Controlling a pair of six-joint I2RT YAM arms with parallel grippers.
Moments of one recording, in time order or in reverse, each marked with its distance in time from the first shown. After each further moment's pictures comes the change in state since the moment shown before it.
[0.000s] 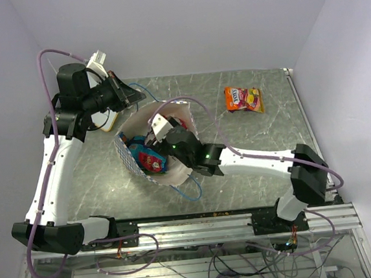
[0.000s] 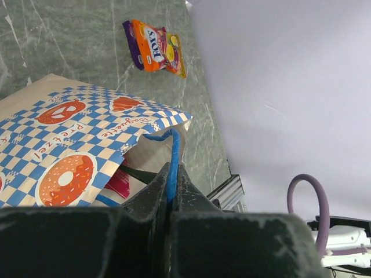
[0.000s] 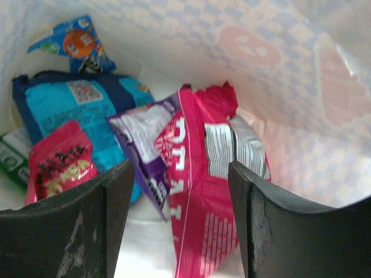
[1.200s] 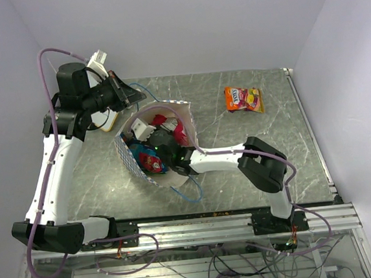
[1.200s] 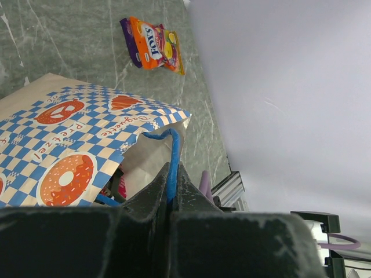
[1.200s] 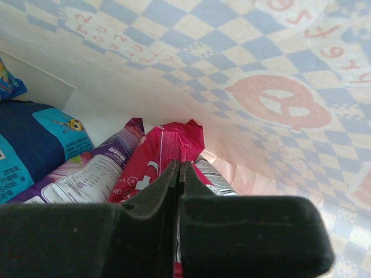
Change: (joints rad) left arm 0.000 0.006 0.012 -0.011 0.015 0.010; right arm -0.026 0.404 0.113 0.464 0.211 -0.386
